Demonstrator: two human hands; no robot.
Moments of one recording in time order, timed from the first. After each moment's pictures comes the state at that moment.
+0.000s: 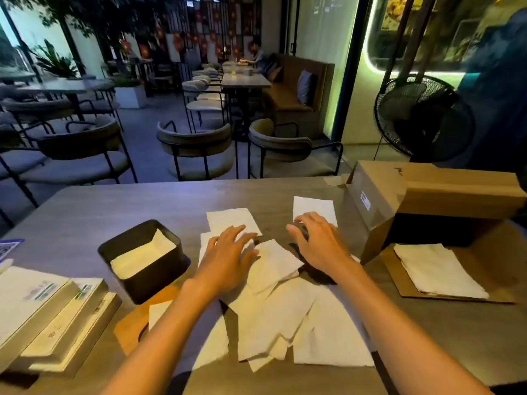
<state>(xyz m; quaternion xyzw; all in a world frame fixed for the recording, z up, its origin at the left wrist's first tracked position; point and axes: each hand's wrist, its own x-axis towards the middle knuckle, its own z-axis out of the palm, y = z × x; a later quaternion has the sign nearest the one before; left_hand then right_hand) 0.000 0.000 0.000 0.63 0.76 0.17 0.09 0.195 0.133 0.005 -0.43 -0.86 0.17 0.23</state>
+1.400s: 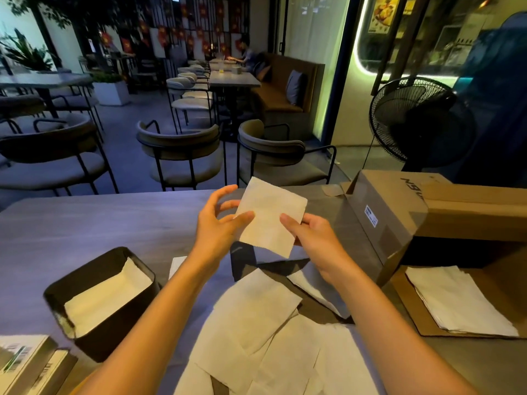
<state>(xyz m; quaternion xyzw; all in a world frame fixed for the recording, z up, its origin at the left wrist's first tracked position) -0.020 0.076 0.051 0.38 0.57 0.65 0.32 0.159 0.157 0.042 -0.43 -0.60 0.58 0.34</state>
